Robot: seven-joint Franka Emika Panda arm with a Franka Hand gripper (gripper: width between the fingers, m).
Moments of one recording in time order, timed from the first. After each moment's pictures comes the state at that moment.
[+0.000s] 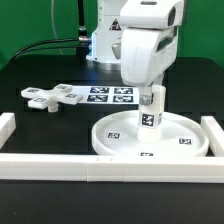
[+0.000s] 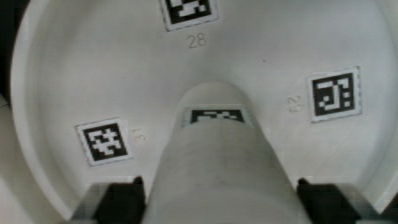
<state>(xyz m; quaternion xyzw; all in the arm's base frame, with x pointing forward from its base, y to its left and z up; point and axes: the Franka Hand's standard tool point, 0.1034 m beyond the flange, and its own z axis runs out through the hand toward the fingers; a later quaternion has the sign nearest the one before) 0.558 0.038 0.076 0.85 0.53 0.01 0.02</state>
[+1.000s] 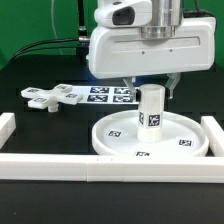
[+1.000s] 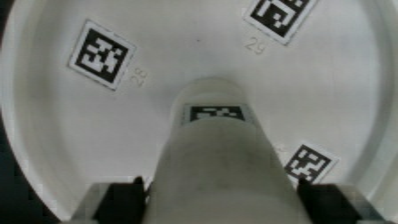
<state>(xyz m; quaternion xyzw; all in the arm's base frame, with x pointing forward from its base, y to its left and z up) 0.557 0.038 0.075 1.00 0.09 0.02 -0.01</state>
